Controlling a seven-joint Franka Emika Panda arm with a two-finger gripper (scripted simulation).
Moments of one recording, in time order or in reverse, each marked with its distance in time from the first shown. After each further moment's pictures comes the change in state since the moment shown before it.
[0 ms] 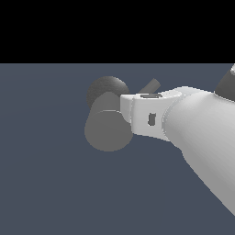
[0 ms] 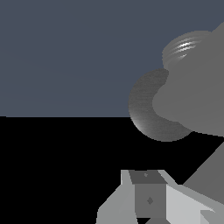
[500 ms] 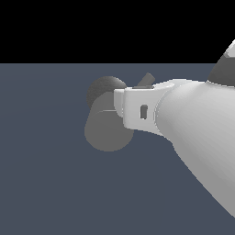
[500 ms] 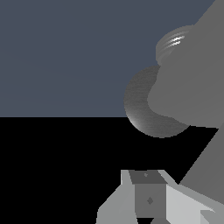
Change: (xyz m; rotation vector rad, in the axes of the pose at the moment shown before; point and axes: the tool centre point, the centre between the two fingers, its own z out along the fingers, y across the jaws) arm -0.012 0.014 -0.002 0.003 0.006 0.001
